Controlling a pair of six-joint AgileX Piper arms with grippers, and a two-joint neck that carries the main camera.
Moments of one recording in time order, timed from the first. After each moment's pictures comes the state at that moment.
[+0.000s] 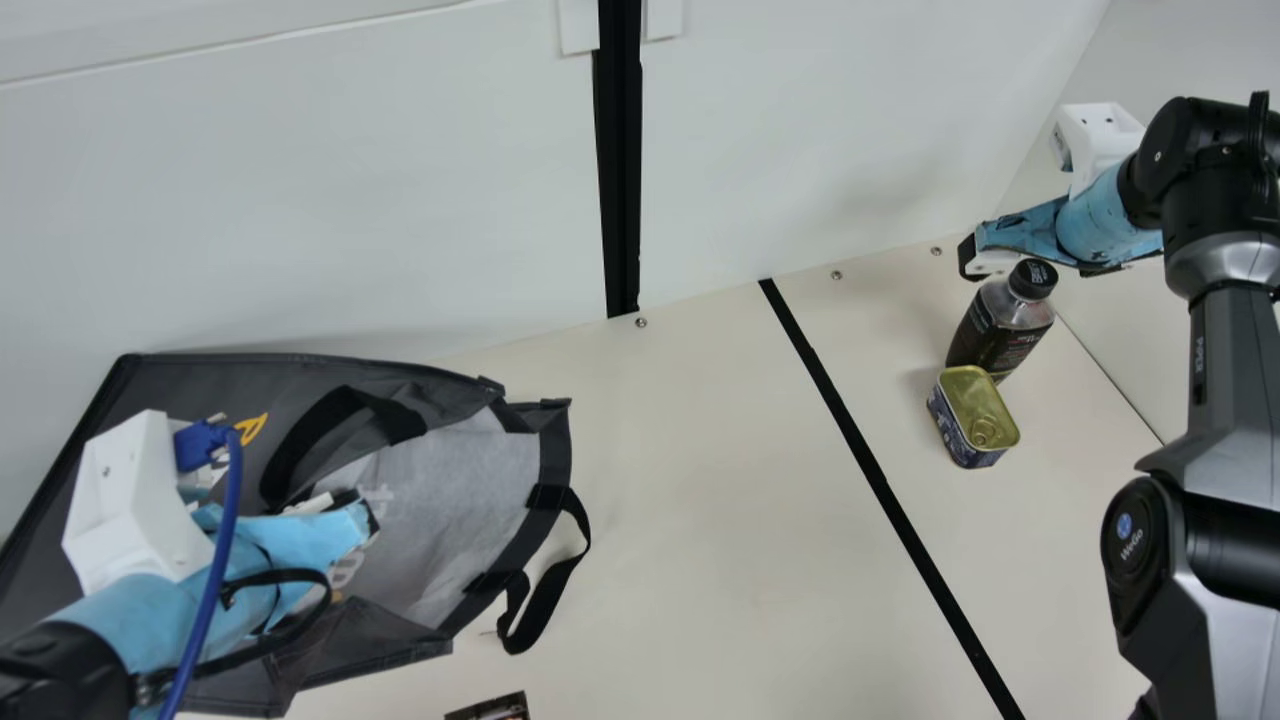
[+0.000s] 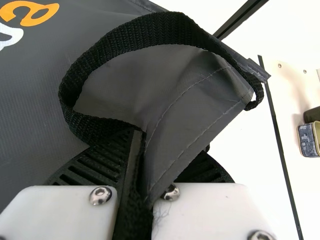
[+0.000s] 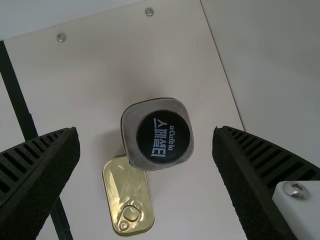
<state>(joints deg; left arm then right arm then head) -31.1 81.0 -72.7 -4.5 41.4 -31.1 -30.2 118.2 -123.8 1.5 69.9 -13.4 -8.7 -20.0</state>
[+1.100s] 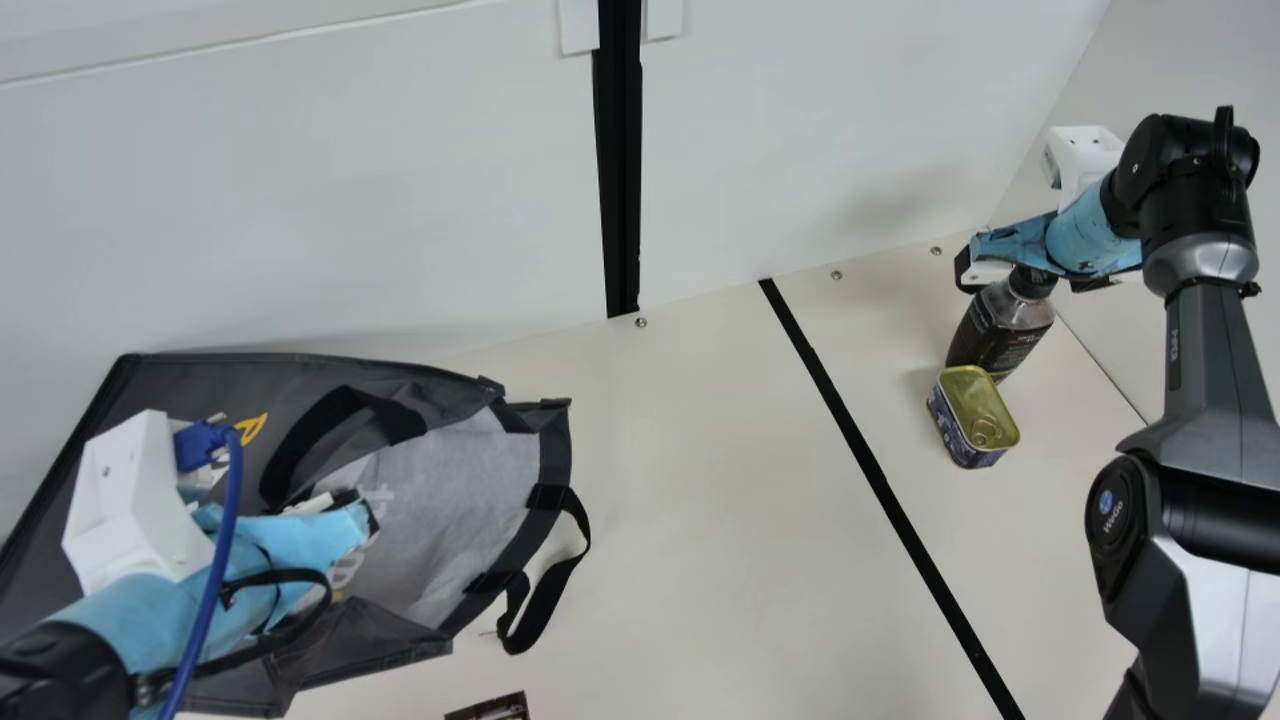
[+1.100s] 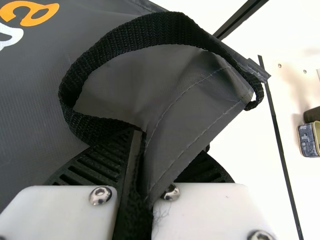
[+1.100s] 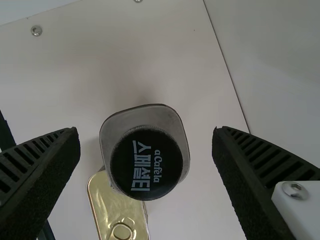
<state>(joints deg) -31.1 81.0 -72.7 -4.5 41.4 -31.1 -31.0 123.6 -126.6 0.9 69.9 -12.4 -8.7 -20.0</state>
